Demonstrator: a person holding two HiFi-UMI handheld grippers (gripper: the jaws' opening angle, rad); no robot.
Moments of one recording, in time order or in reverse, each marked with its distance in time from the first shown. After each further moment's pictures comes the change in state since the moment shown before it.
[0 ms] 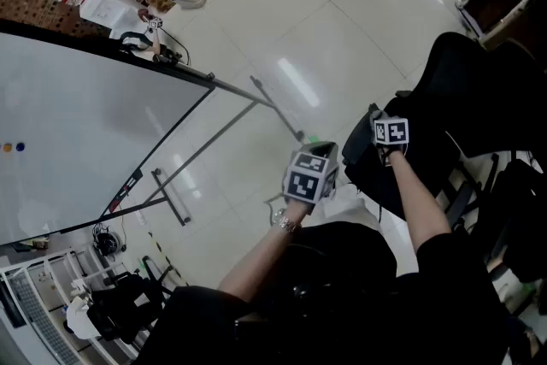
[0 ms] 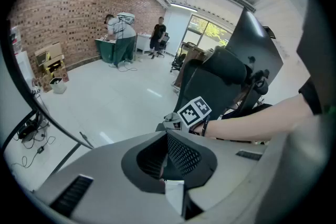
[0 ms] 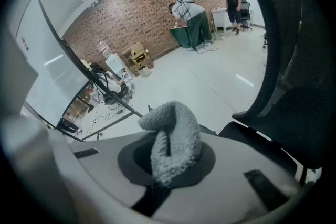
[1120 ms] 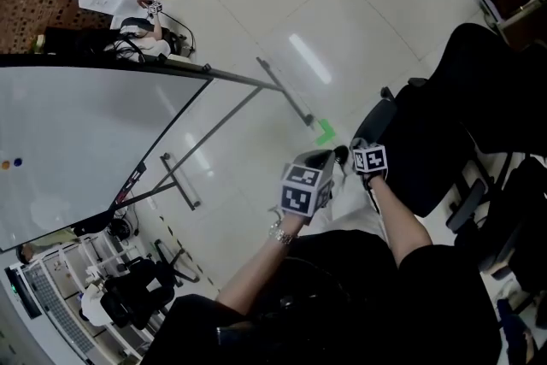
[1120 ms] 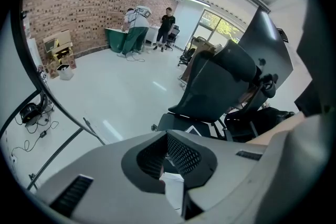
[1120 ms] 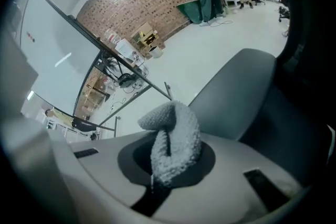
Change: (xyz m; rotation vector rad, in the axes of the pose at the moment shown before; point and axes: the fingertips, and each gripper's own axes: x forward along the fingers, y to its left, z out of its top) left arm 0.020 0.024 -0.027 -0.075 0.063 0.024; right arm 0.083 0.079 -0.135 0.014 0.183 0.143
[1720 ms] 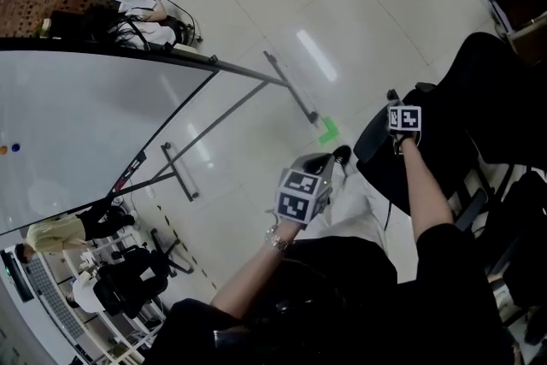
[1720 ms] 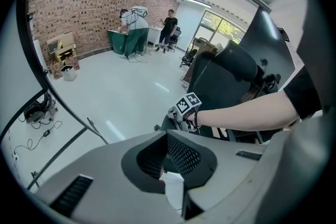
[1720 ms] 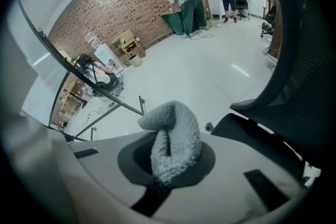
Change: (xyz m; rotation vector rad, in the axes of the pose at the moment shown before) left arm -0.013 0.006 -0.004 -0.001 -0.012 0.027; right arm -0.046 -0.141 0.127 0.064 -0.087 -0.224
